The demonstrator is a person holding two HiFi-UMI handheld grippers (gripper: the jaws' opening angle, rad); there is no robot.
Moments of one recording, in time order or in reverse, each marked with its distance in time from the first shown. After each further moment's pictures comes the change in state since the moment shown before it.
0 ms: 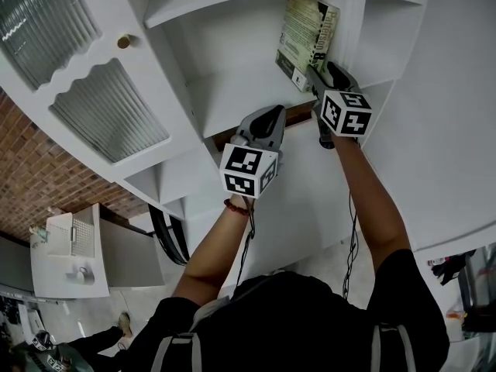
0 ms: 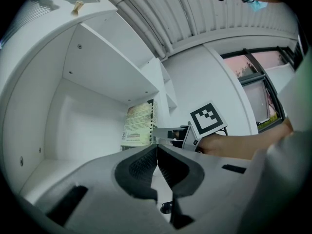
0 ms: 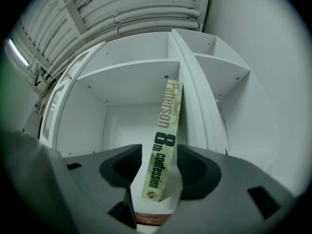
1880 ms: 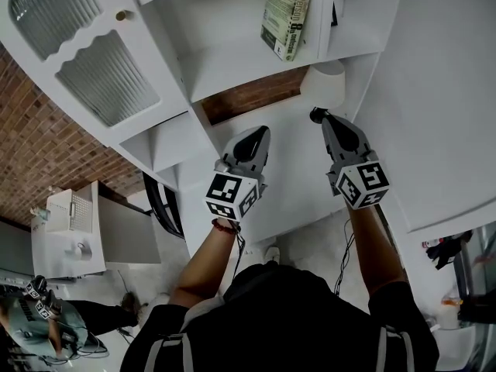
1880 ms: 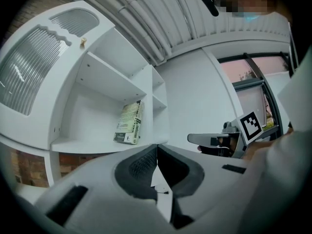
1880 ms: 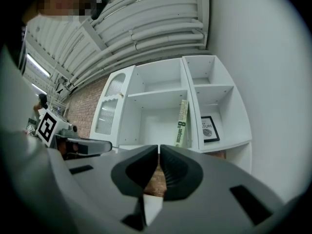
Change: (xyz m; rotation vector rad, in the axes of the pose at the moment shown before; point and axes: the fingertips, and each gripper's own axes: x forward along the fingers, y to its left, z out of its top) left arm -0.106 -0.096 -0.026 -0.062 0.013 0.019; right arm -0.236 0.048 -0.040 -0.013 -0.013 0.175
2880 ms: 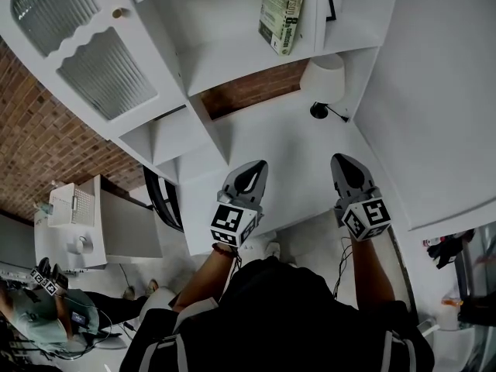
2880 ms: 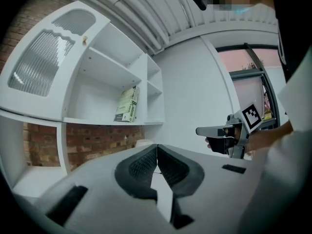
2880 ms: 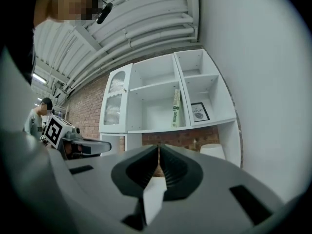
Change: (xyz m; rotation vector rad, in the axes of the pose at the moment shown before) left arm -0.056 -0.048 -0.074 0.007 0.150 0.011; right arm -0.094 0.006 -0.065 0.094 0.089 -0.011
